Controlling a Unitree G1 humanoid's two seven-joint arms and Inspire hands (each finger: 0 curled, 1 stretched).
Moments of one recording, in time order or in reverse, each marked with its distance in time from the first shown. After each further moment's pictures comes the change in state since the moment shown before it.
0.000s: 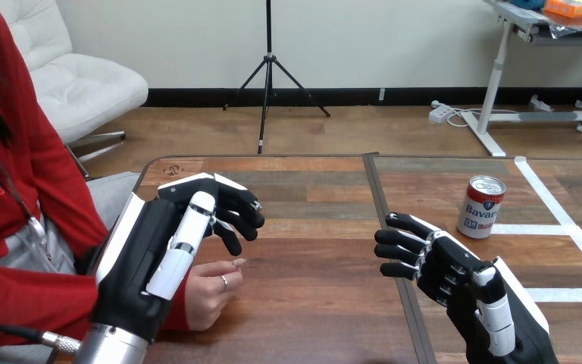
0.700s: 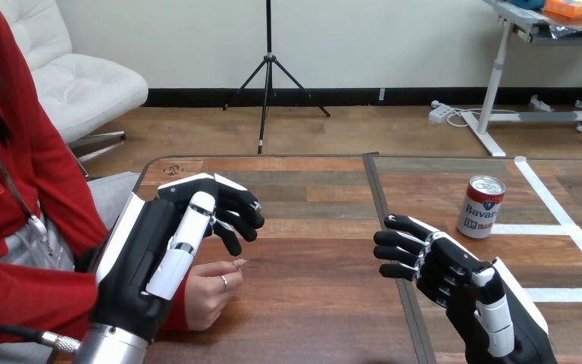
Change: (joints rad) left arm 0.000 0.002 0.000 0.000 0.001 0.000 0.000; right arm 0.002 0.000 0.003 0.000 -0.001 0.001 -0.002
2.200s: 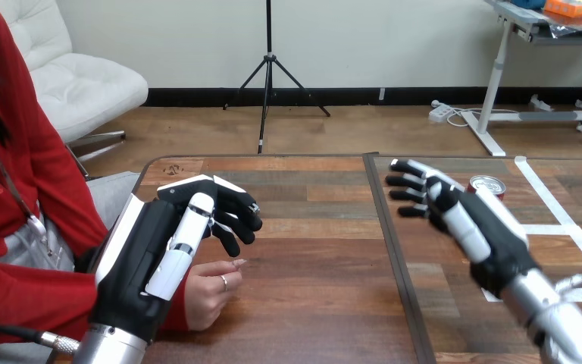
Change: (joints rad) left arm -0.001 0.003 0.003 0.009 0.003 0.001 0.000; right arm -0.469 -0.102 0.000 0.407 -0.228 0.065 -0.145
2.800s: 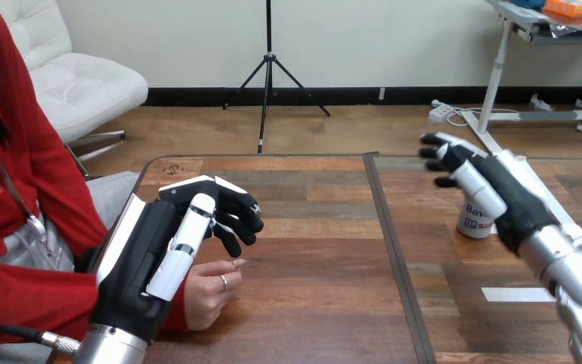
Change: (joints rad) left arm 0.000 0.000 0.000 0.000 0.000 0.000 -0.007; right arm -0.258 -0.089 0.002 0.315 -0.111 -0.007 -0.087
